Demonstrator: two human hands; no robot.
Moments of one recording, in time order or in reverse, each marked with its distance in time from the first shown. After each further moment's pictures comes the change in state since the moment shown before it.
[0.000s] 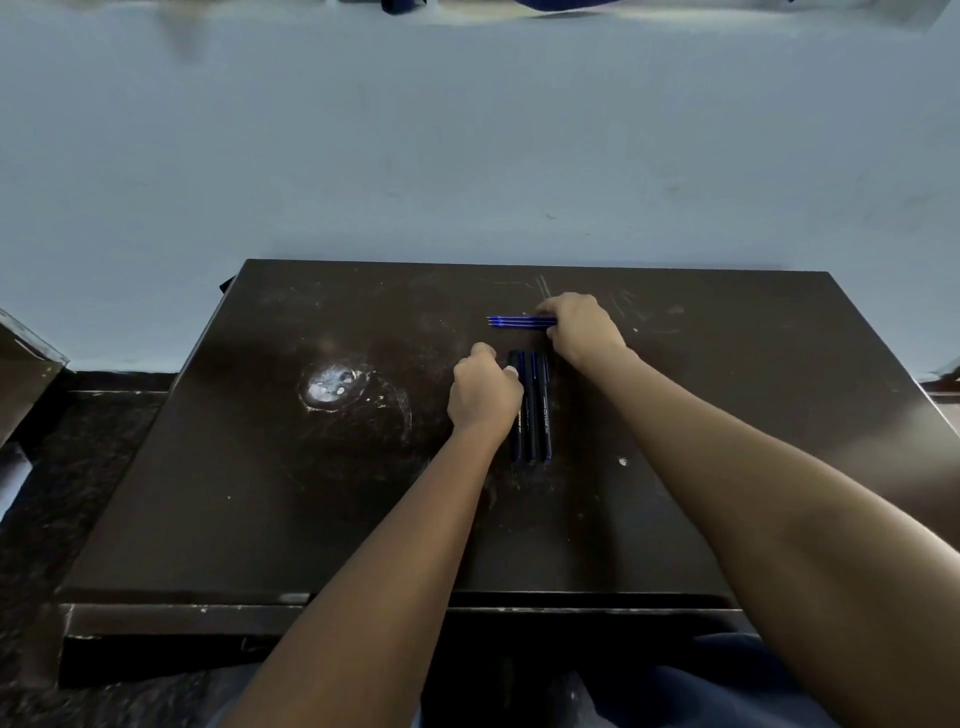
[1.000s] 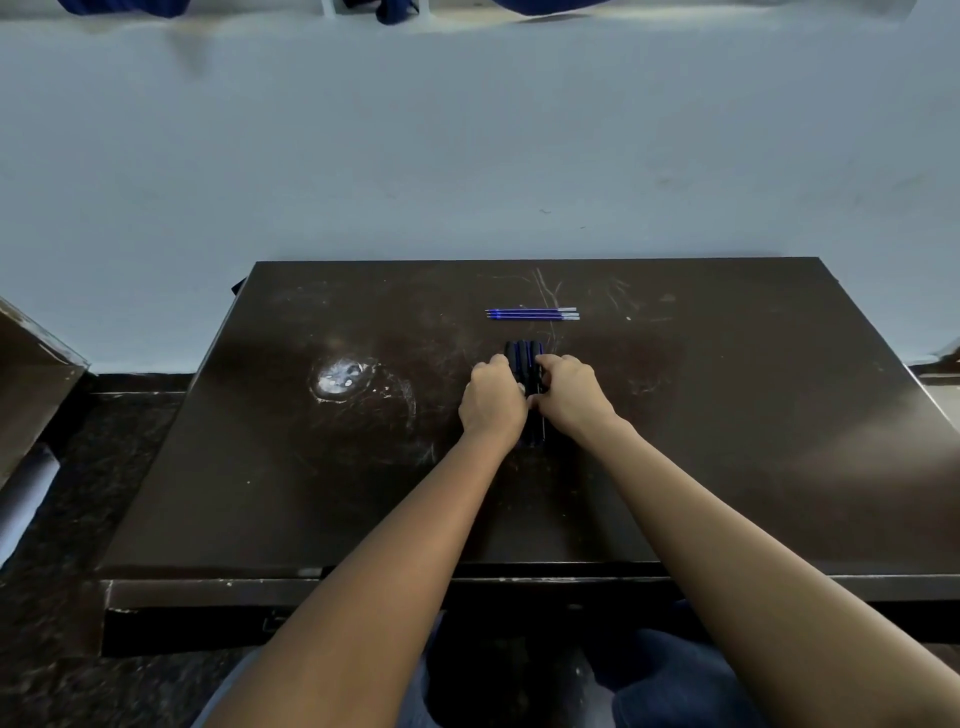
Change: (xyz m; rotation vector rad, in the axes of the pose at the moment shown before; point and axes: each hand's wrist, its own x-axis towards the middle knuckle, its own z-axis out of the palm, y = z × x) left_hand -0.027 -0.002 0.006 0.251 -0.056 0.140; right_hand -0.087 -0.015 0.019 0.245 -0.151 0.133
